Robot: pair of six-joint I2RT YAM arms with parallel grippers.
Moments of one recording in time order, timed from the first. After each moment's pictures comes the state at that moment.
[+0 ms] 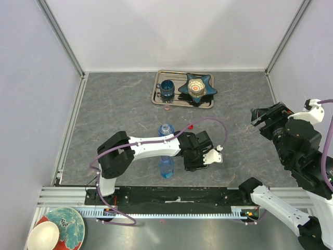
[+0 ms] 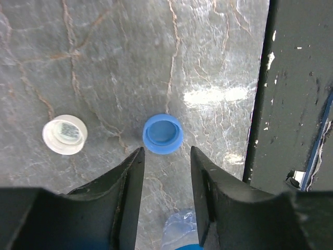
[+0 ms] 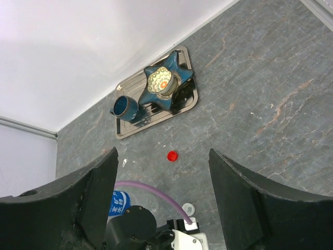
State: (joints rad) left arm -1.19 1.92 1.38 -0.66 0.22 0.38; right arm 0.55 0.69 1.40 -1.02 0.62 0.82
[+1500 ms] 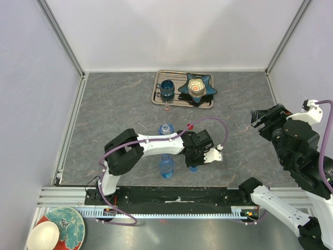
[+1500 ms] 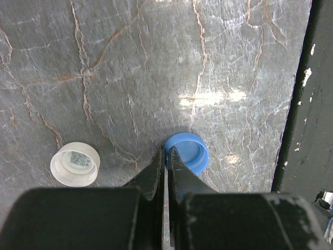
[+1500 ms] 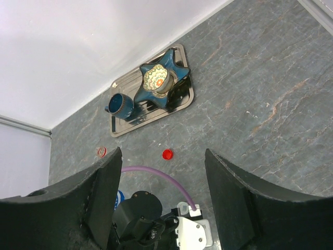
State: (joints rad) left arm -1.15 2.01 1.41 -0.59 0.27 0.42; right arm 0.55 0.68 1.38 -1.02 0.62 0.81
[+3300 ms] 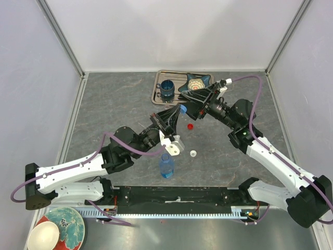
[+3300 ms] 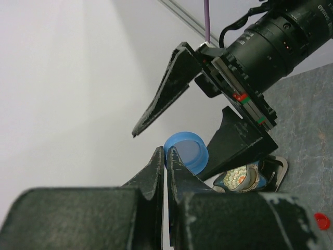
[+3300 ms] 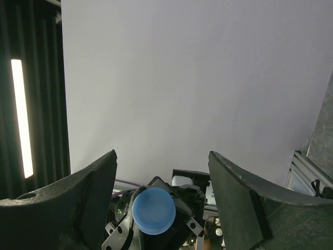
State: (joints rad) left arm -1.20 1.01 0.92 0.39 -0.22 1.04; right arm 0.55 1.09 0.87 0.46 -0.42 1.68
